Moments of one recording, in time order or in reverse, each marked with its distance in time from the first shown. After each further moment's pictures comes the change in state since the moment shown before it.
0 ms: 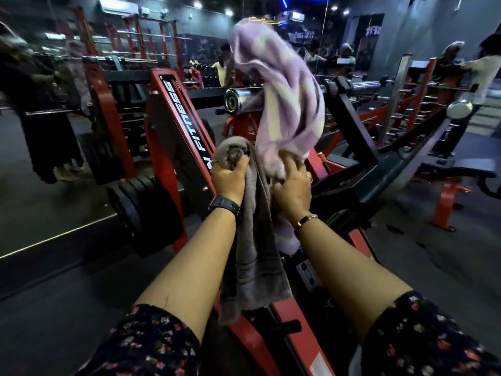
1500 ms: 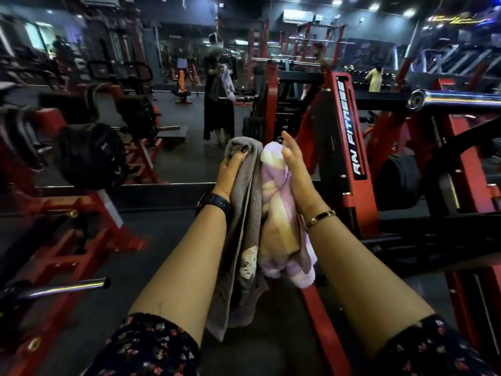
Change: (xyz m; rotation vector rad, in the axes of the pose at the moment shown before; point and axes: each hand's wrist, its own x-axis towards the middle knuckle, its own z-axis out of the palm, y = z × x) left_hand -0.084 0.108 -0.333 0.032 0.118 -0.247; right_hand -0.208 -0.229 -0.010 1.145 -0.928 -0.087
